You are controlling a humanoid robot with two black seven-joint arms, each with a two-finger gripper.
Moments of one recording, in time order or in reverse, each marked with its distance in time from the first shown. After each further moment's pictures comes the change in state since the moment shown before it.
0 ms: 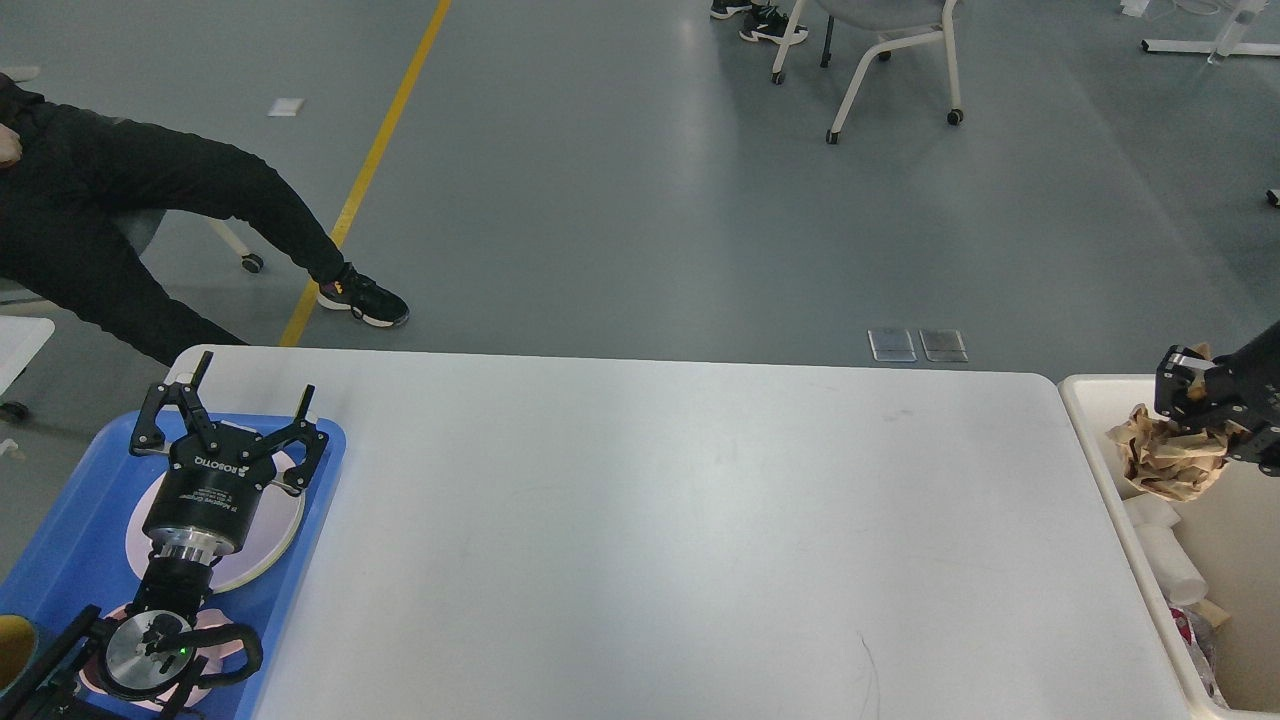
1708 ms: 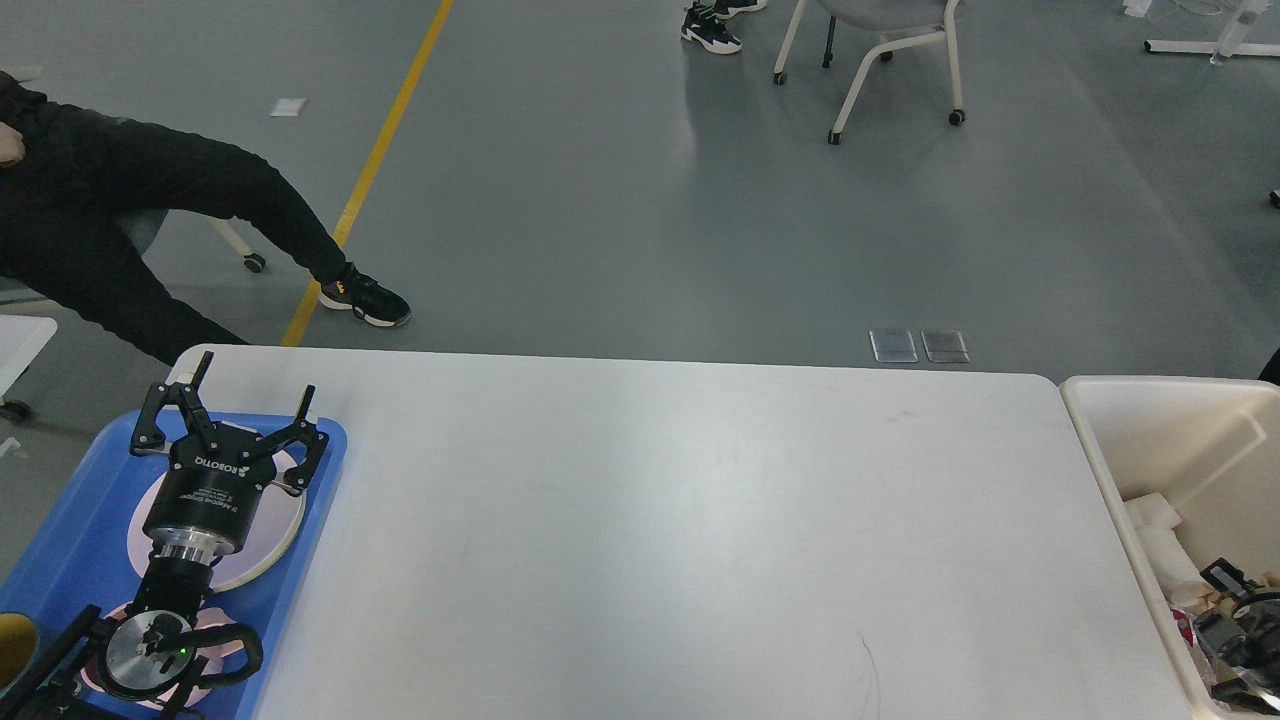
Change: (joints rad) left arm 0.000 0.000 0.001 0.000 0.000 0.000 0.000; right arm -1.424 0.228 0.654 -1.195 0.000 -0.538 -0.010
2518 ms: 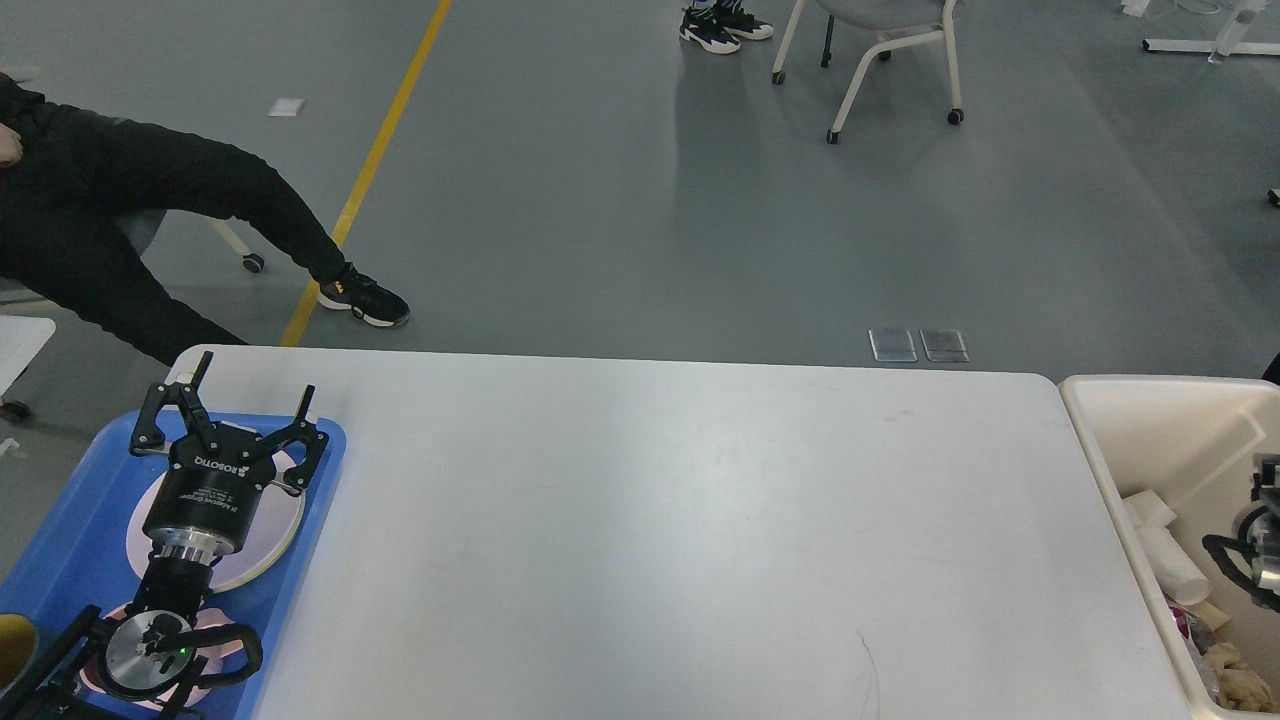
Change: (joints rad) left arm 0.000 0.000 -0.001 0.000 0.000 0.000 0.000; right arm 0.193 -0.083 0.948 0.002 0.030 0.003 0.013
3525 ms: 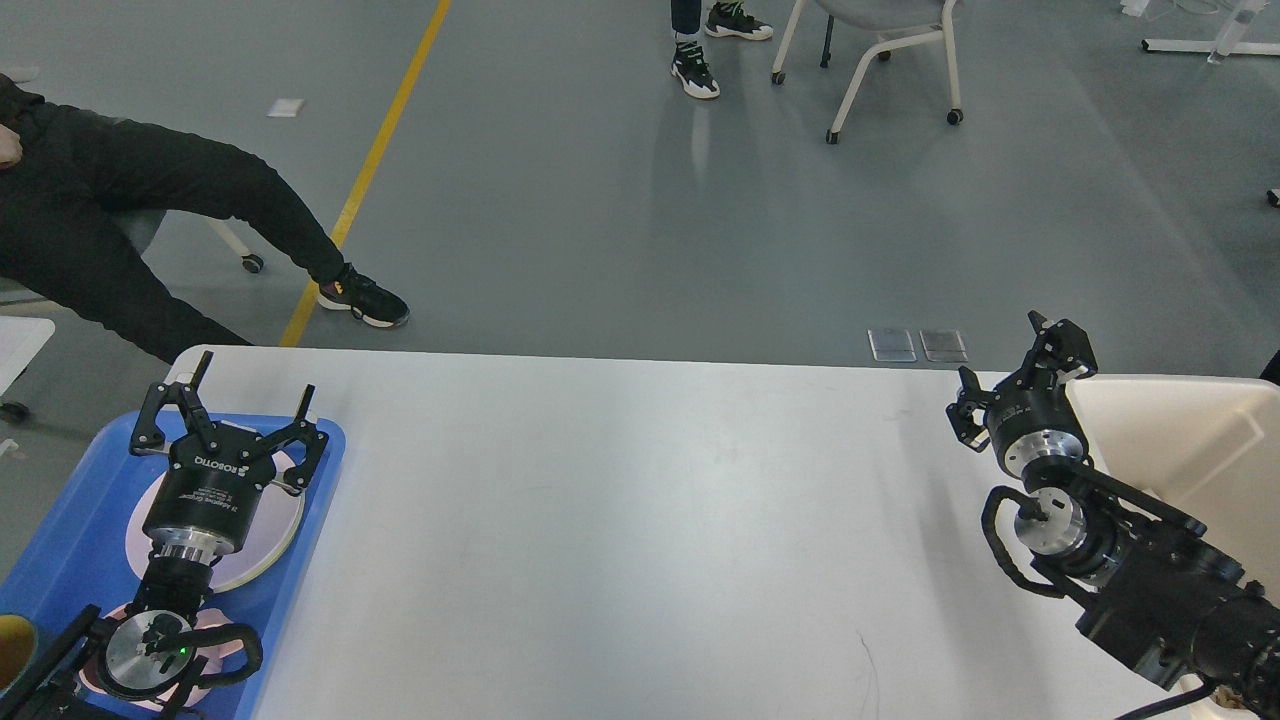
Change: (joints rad) left arm 0.001 0.000 -0.001 0.000 0.000 0.000 0.000; right arm -0.164 0.125 0.509 0.559 -0.012 0.130 0.728
